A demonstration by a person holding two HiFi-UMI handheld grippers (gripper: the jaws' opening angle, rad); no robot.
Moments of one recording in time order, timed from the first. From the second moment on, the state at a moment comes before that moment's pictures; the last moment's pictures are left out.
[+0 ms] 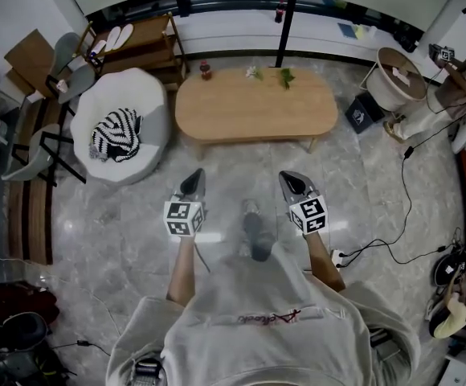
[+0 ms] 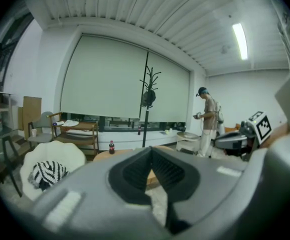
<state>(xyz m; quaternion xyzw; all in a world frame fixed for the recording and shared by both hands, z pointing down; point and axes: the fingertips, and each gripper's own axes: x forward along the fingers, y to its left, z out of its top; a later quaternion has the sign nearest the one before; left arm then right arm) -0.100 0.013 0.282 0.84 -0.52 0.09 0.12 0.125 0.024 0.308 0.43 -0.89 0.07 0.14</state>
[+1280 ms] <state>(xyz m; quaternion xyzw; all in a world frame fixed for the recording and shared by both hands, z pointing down) -0.120 -0.217 0.267 0.80 -0.57 0.11 0.13 0.095 -0.236 0.302 0.37 -0.92 0.09 0.12</state>
